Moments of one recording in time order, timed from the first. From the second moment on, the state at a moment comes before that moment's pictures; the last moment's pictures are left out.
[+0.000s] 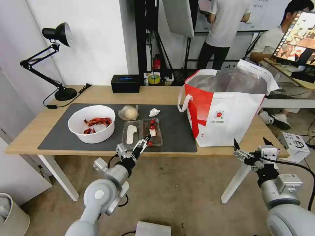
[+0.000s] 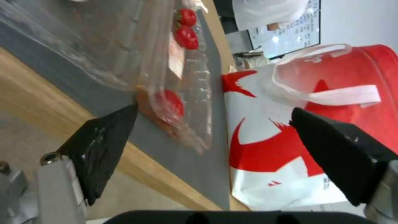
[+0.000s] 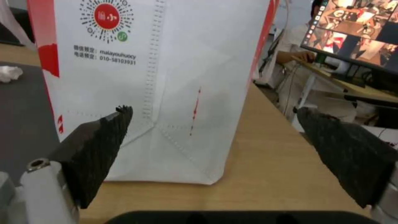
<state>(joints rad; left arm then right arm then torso) 1.26 -1.32 -0.32 -2.04 -1.46 0.29 -0.35 -1.65 1.08 0.70 2.32 0.34 -0.26 0.29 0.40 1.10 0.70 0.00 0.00</state>
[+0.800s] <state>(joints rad) 1.25 -1.32 -0.38 -2.00 -1.42 0.28 -0.32 -1.63 1.09 0.70 2.30 0.35 -0.26 0.29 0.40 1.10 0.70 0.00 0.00</state>
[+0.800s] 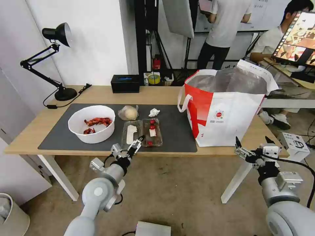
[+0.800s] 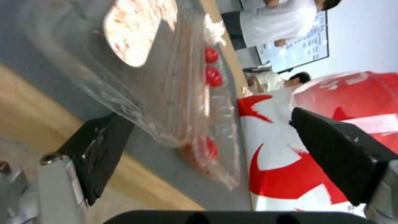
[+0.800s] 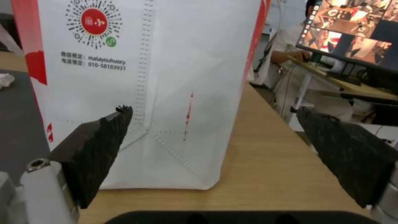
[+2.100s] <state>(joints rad) 1.16 -1.19 -0.27 -2.06 -1.16 0.31 -0.09 -1.69 1.13 0.70 2.34 0.33 -0.26 0.29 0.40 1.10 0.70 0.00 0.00</state>
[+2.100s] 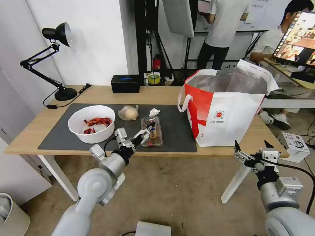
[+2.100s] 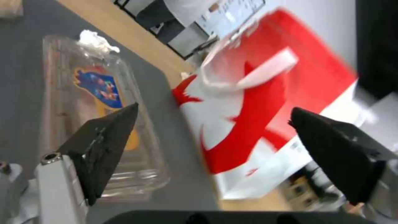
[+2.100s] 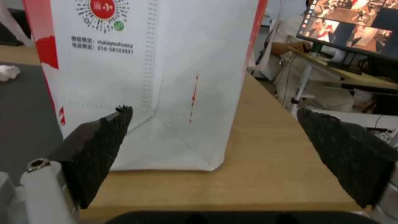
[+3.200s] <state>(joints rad) 1.02 -1.10 -0.12 -1.82 -0.65 0.16 0.13 -1.51 0.97 0.55 2.24 0.60 -0.26 0.29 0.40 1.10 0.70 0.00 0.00</state>
